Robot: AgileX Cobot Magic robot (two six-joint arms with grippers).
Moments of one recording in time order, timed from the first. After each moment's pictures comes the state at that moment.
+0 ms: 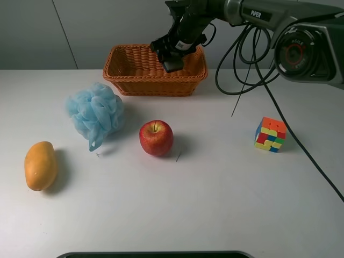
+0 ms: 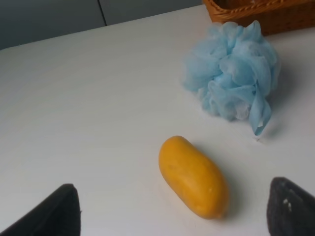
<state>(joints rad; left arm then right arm) -0.03 0.00 -0.52 -0.08 1.09 0.16 0.43 2.53 -2.27 0.17 0.82 -0.12</state>
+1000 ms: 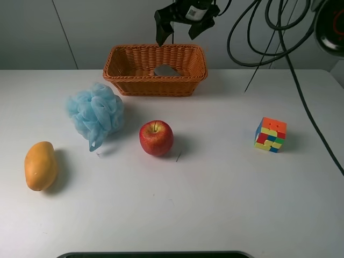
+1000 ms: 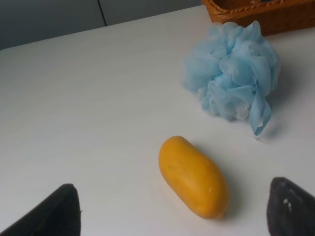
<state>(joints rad) -0.03 0.00 -0.52 -0.08 1.09 0.16 0.43 2.30 -2.27 0.17 1.18 -0.15</state>
